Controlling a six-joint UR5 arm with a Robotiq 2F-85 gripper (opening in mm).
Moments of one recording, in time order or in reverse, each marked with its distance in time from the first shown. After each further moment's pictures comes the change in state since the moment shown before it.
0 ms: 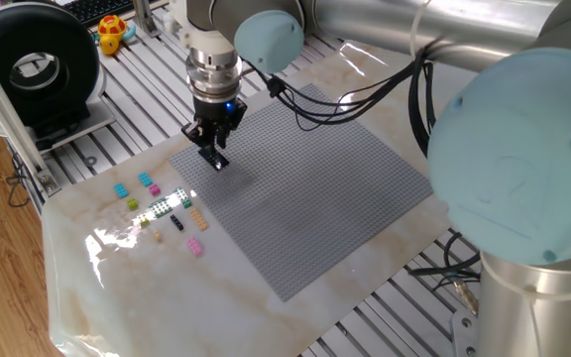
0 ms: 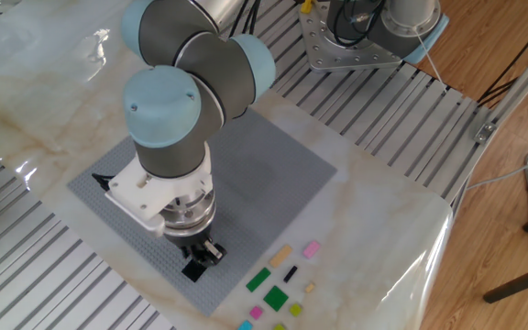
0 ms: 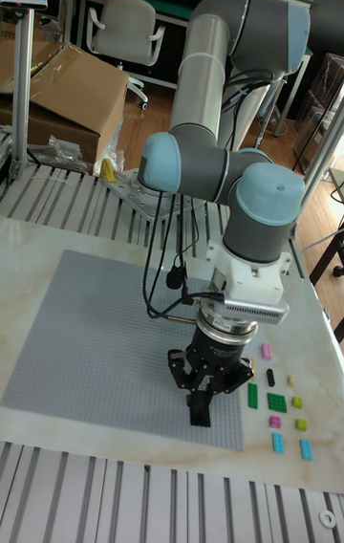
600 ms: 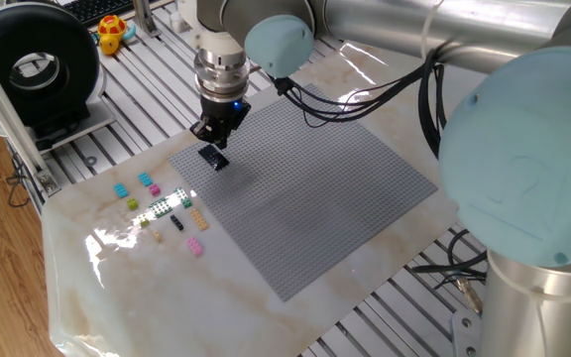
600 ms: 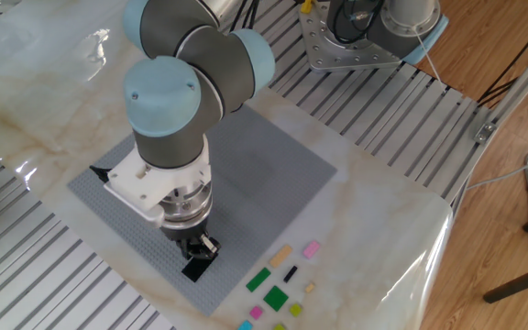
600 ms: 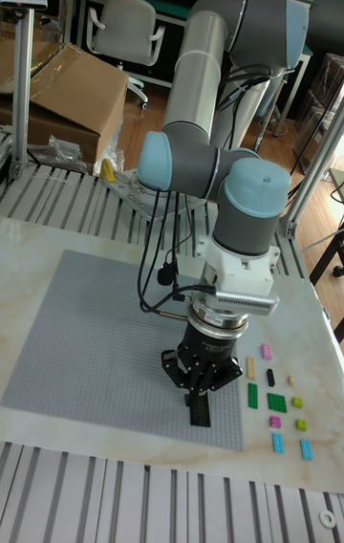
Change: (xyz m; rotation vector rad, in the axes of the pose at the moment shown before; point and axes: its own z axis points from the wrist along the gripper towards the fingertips) arm 0.000 -0.009 0.002 -0.008 -0.041 -0.031
